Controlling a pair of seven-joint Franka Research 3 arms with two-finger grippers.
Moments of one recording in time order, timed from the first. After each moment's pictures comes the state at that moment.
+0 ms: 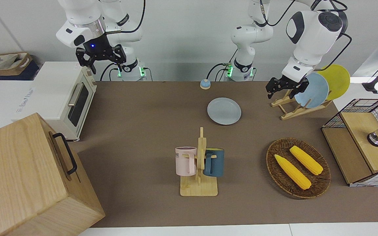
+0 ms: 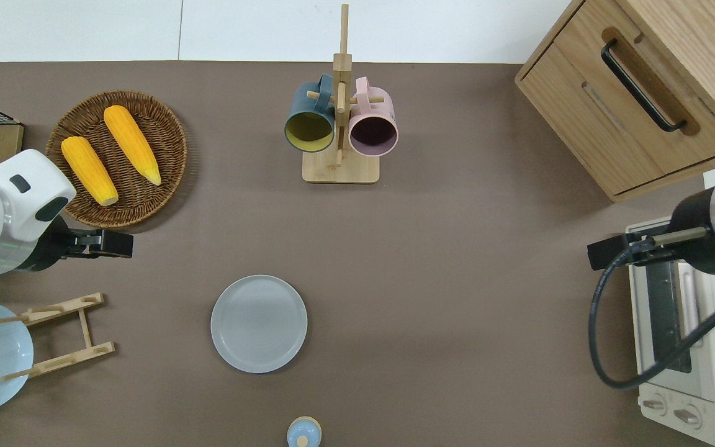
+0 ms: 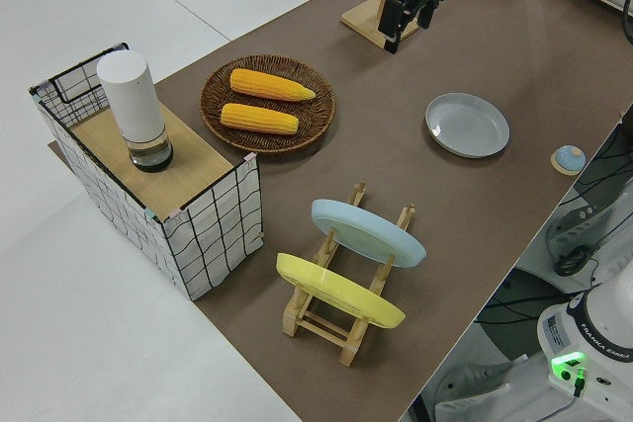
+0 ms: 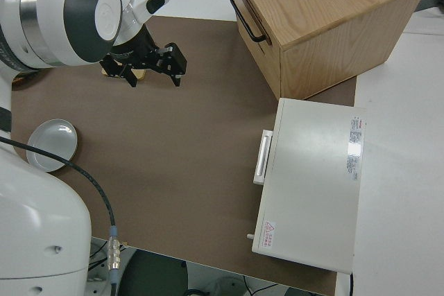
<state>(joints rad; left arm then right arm) 0.16 -0.07 -0.20 -1.85 -0.05 1.77 0.00 0.02 -0.01 0.12 -1.48 0.00 1.39 0.03</state>
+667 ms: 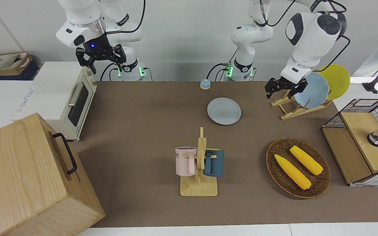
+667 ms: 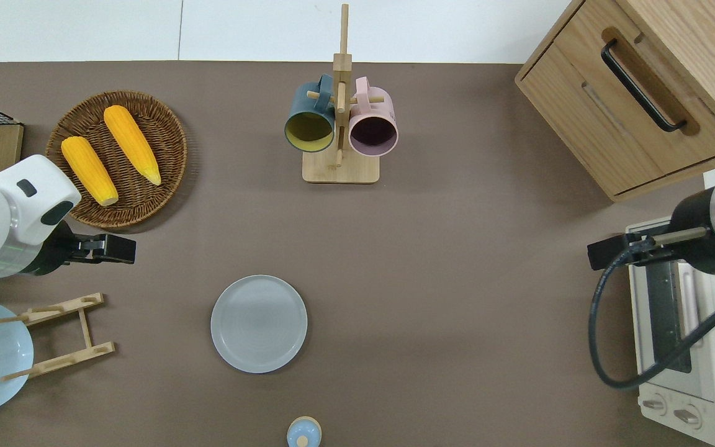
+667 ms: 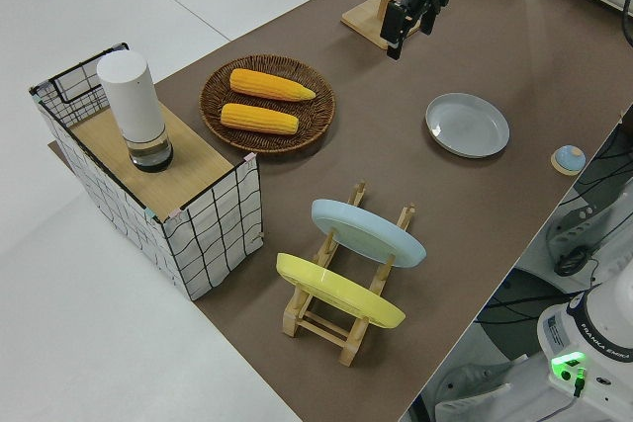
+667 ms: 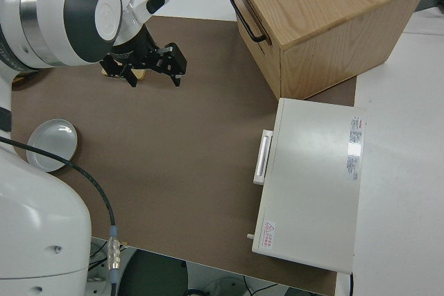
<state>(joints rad) 0.16 -0.07 -0.20 -1.86 -0.05 1.75 0.00 0.02 -0.01 0.12 -1.48 0.00 1.39 0.03</state>
